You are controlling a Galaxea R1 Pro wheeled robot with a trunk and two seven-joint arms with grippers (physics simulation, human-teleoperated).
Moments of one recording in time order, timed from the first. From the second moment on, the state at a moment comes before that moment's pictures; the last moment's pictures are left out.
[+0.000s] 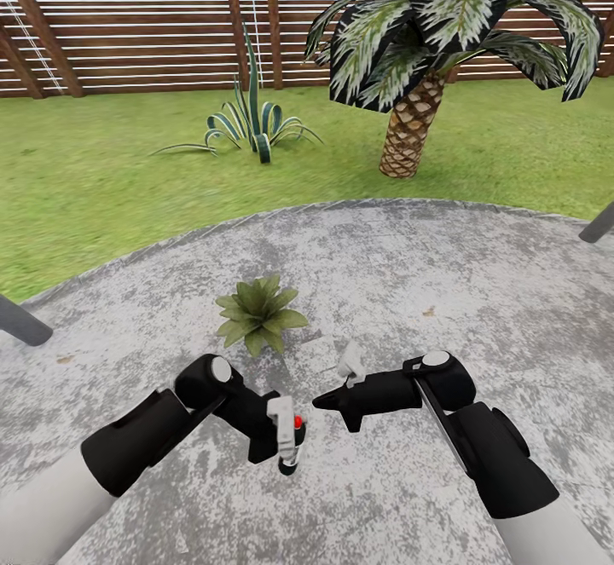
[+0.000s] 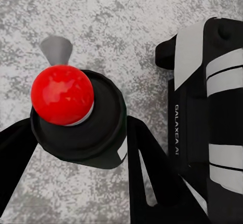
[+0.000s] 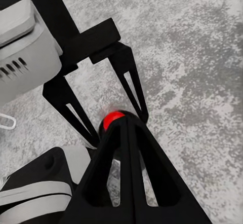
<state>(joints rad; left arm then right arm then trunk) -0.77 0.25 -0.78 -1.43 -0.29 0.70 -1.23 -0.58 -0.12 0.31 -1.52 0.15 0.84 1.18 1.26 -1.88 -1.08</state>
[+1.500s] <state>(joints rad) -0.83 0.23 -0.83 -1.43 -0.30 0.74 -1.23 -0.57 -0.14 0.31 -1.52 0.15 0.84 1.18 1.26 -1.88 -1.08</state>
